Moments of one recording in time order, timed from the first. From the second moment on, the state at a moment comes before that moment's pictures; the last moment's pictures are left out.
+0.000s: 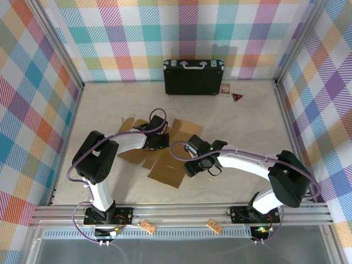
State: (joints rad) left arm -0.55 1.81 1.02 -0.30 0.04 -0.61; right arm 0.91 1.49 0.91 -0.68 0.05 0.30
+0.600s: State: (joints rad) left arm -0.55 1.82 1.02 -0.30 0.04 -0.61; right arm 0.82 1.68 0.96 -0.71 0.14 0.30
